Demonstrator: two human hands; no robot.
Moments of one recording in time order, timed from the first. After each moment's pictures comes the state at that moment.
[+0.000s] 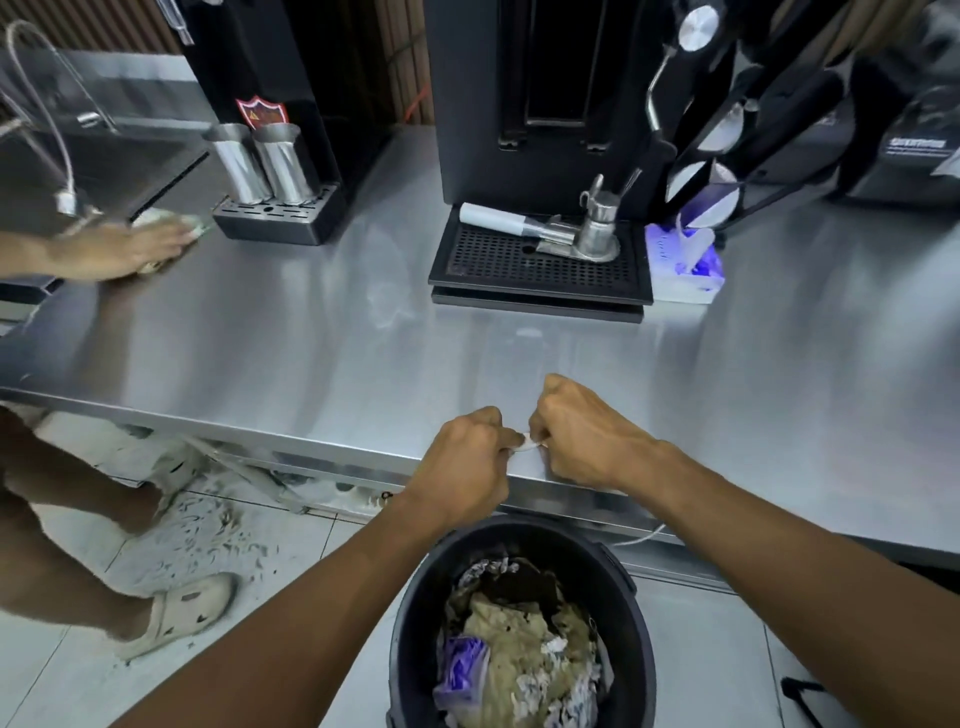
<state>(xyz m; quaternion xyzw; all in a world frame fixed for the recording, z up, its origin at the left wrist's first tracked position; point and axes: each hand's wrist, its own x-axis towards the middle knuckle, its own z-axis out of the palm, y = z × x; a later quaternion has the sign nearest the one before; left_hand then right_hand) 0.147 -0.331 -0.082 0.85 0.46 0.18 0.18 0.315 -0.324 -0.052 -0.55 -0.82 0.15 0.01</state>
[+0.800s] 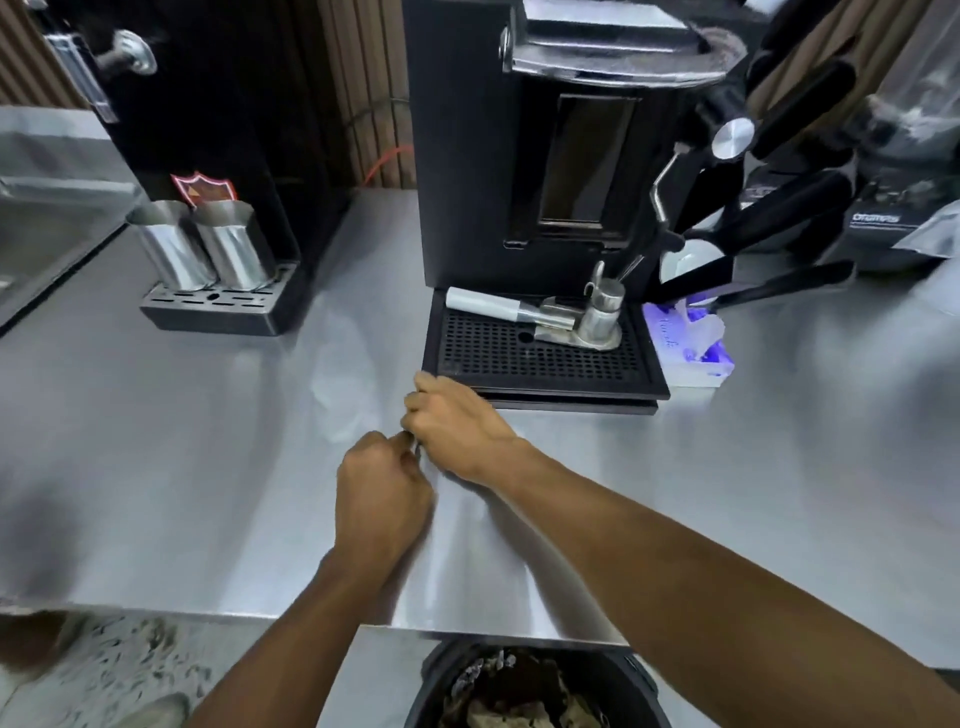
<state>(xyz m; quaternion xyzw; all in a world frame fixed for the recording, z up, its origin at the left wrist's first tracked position) 0.090 -0.199 -0.080 0.70 0.65 0.27 0.13 0.211 -0.155 -0.054 -0.45 -0.89 -0.03 0.04</state>
